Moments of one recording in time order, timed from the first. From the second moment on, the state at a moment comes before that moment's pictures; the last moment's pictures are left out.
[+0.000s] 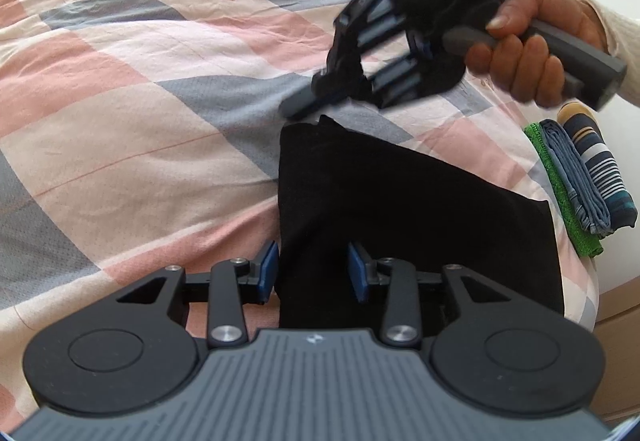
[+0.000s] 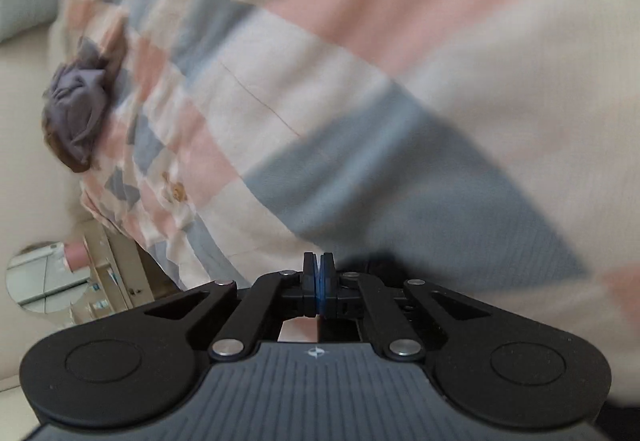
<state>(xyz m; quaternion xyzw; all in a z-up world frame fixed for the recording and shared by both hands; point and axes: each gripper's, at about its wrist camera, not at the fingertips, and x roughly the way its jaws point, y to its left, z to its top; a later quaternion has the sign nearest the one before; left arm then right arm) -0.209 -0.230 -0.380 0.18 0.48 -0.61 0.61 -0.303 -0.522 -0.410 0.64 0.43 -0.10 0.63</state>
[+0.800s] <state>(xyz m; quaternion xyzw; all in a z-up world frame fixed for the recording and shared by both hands) -0.222 -0.314 -0.373 0.28 0.34 -0.66 0.61 -0.501 -0.384 -0.363 0.35 0.37 -0.35 0.79</state>
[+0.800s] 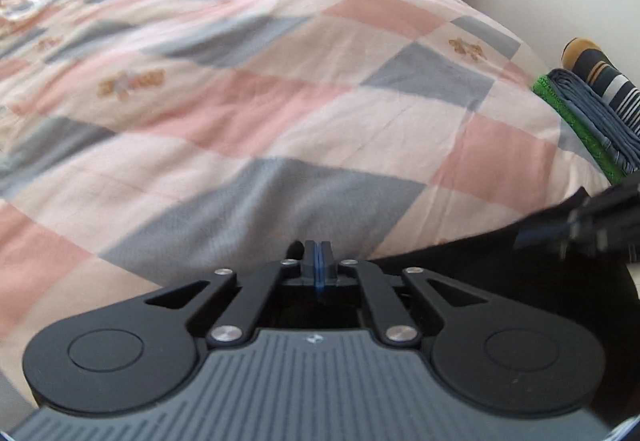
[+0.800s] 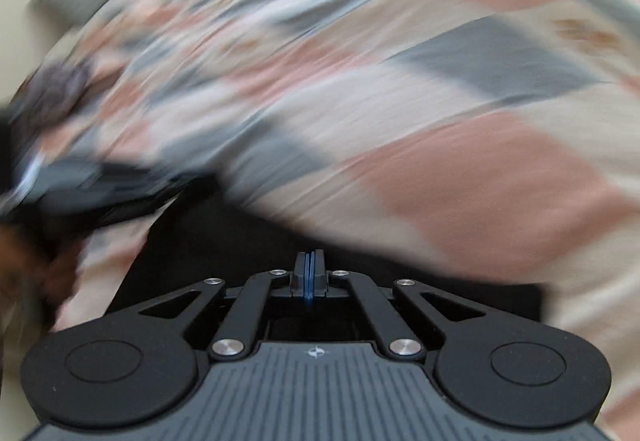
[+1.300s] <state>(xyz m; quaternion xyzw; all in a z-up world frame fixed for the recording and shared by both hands) -0.208 -0.162 -0.361 0.20 0.54 -0.57 0.59 -0.547 -0.306 -0.331 0.30 0.37 -0.40 0.78</state>
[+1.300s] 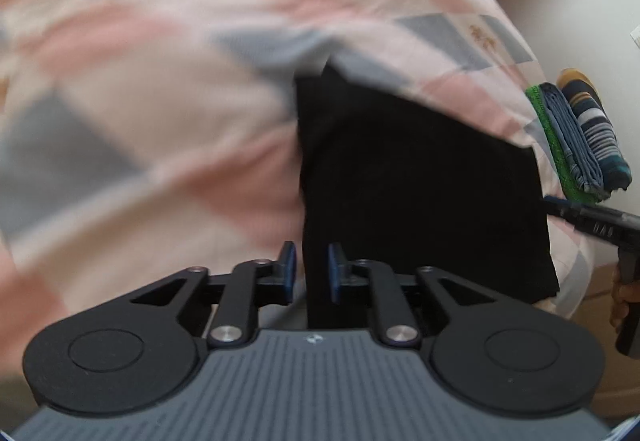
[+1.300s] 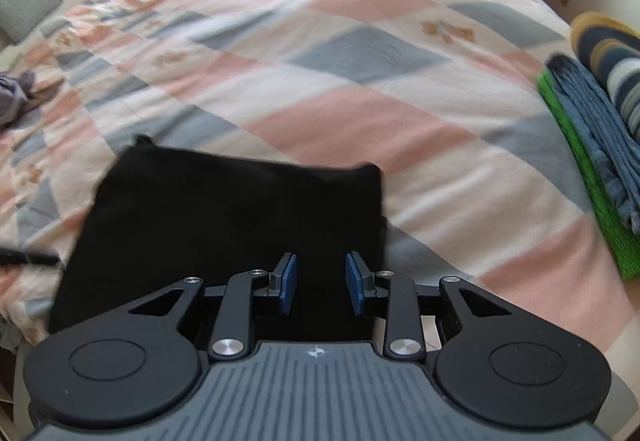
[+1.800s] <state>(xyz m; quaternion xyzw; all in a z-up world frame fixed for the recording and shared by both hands) -0.203 -0.129 -0.410 0.02 0.61 -0.57 0.55 -0.244 -0.395 -0.377 0.29 0.61 -0.14 0.72</state>
